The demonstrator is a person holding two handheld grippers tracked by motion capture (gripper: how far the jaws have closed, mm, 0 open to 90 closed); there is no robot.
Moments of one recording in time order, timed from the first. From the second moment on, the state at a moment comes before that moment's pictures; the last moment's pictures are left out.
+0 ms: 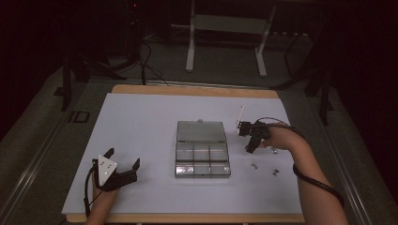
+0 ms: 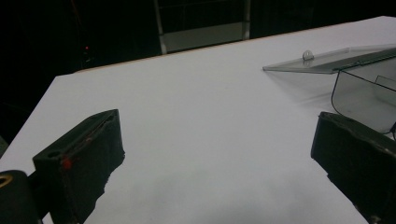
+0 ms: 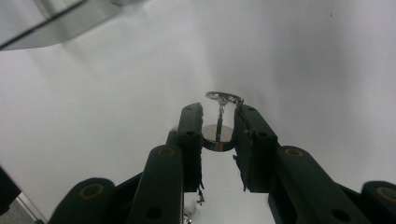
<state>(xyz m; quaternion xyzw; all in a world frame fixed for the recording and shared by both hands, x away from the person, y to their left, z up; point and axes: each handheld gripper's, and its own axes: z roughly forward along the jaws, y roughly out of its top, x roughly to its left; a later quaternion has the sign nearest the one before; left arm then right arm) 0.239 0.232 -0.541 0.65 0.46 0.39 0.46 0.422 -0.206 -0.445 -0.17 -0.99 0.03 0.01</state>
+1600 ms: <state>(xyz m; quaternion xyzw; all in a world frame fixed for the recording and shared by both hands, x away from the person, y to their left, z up) 0.239 0.233 -0.541 0.65 0.46 0.39 0.46 0.385 -0.061 -0.426 -0.02 -1.00 -0.05 0.01</state>
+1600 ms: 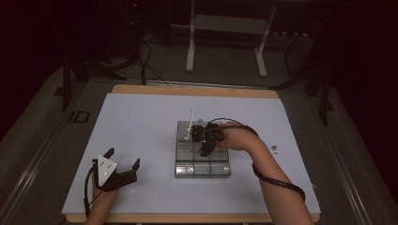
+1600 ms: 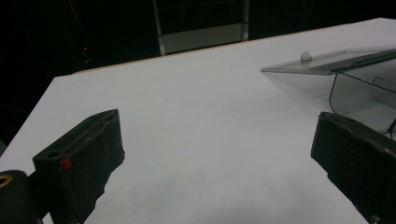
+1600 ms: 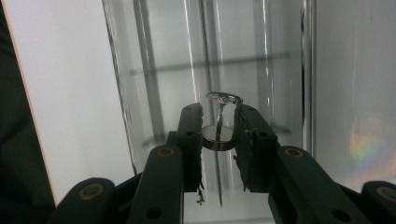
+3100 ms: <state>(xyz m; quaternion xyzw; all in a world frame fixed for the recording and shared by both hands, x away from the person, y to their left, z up) 0.239 0.235 -0.541 0.65 0.46 0.38 0.47 0.397 -0.032 -0.504 -0.09 -0.98 -0.20 -0.01</state>
